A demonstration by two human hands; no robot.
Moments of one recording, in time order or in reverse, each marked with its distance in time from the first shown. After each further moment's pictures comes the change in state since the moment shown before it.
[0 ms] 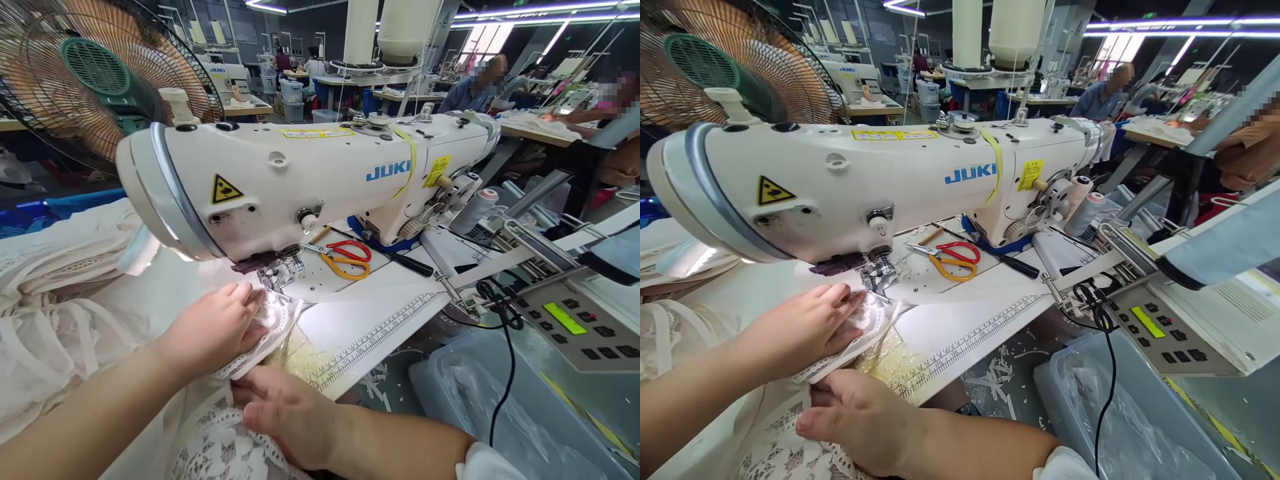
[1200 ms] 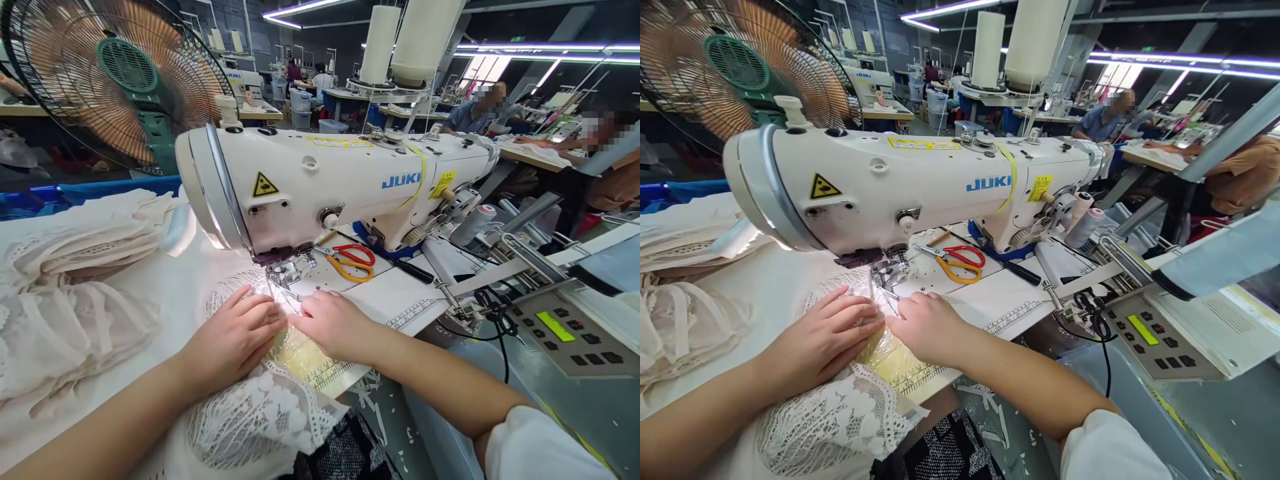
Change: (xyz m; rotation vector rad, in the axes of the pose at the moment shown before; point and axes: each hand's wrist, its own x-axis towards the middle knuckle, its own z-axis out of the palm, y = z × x) left_hand -0.021 0.008 0.053 -0.203 0.662 0.340; right_hand 0.003 -0.092 -0.045 -2.358 -0.177 0.020
